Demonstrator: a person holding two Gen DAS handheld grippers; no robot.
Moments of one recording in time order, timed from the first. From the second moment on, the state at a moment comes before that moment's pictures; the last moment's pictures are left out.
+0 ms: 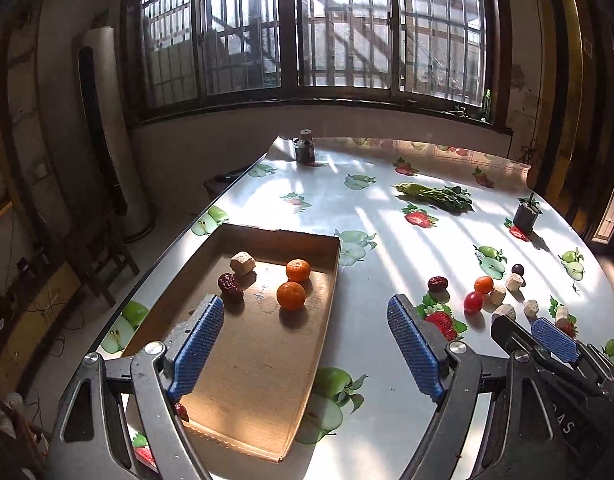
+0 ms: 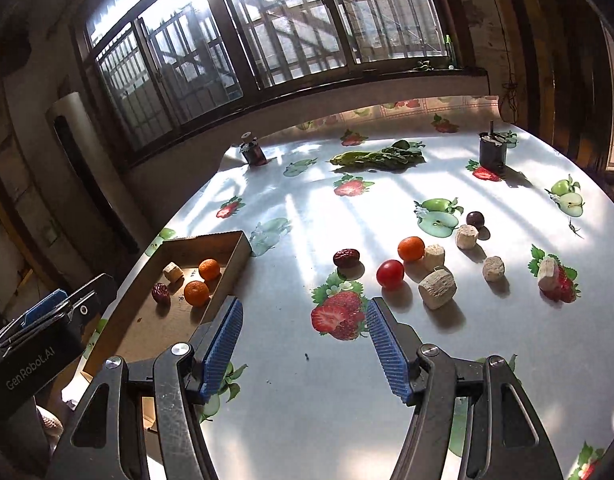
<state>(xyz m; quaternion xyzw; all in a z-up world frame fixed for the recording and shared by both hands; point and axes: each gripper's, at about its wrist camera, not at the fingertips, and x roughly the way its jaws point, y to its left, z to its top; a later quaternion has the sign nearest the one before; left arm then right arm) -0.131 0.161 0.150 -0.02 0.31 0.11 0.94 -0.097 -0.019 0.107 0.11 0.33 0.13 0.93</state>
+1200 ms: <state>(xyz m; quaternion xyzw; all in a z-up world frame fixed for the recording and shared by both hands) 0.012 0.081 0.065 -0.10 0.48 -0.09 0.86 -0.011 -0.246 0.046 0.15 0.43 -0.05 0.89</state>
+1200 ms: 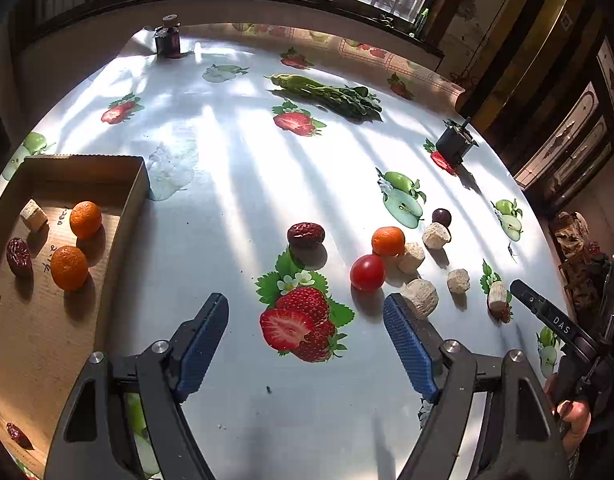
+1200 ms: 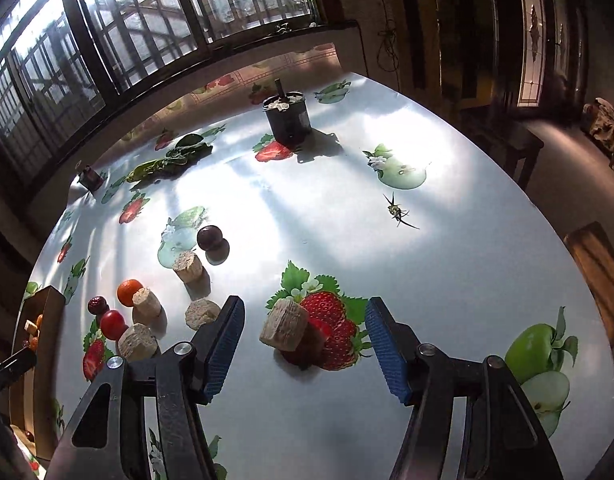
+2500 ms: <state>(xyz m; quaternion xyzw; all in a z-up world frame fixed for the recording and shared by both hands) 0.016 0.027 0.042 -0.04 0.46 -0.14 0.88 -0.015 -0.215 0.034 0.10 0.41 -0.02 0.91</state>
